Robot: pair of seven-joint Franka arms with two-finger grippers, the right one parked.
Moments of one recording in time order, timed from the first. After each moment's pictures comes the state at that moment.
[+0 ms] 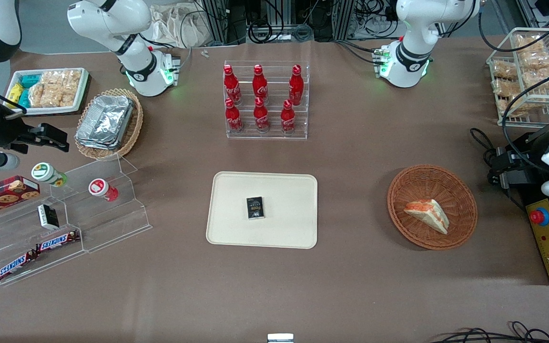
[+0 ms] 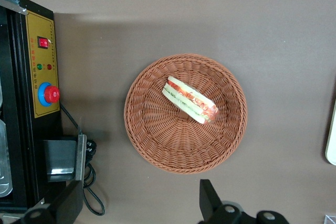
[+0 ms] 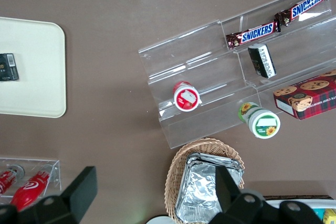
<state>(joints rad) 0.00 0.12 0.01 -1.59 0.05 1.75 -0.01</state>
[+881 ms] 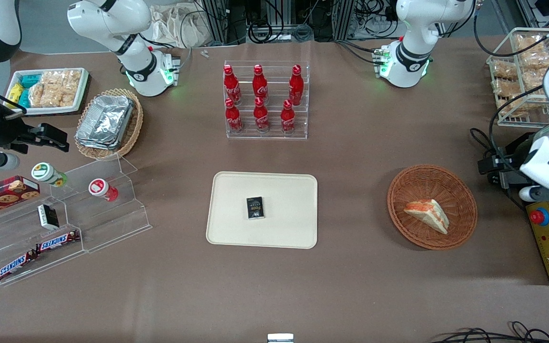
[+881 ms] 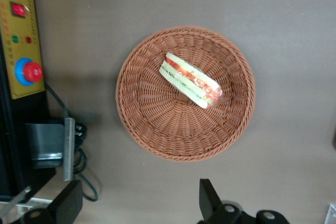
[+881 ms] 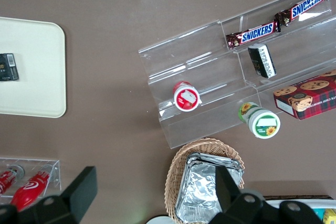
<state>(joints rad) -0.01 0.14 0.02 -1.71 0.05 1.79 -0.06</state>
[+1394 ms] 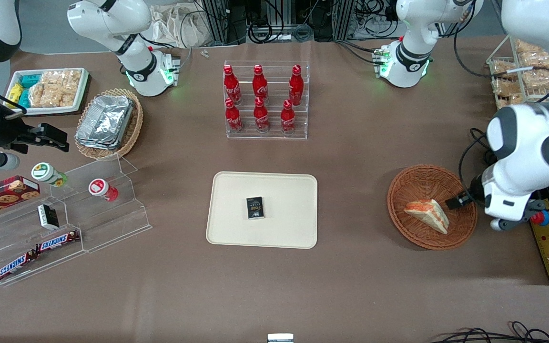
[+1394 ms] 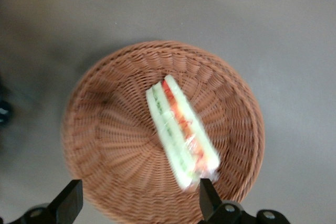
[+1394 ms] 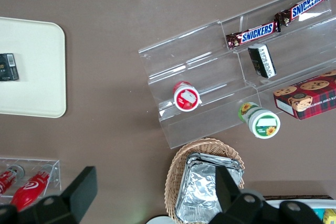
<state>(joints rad) -0.02 0.32 0.01 -1.87 0.04 2.18 -0.61</state>
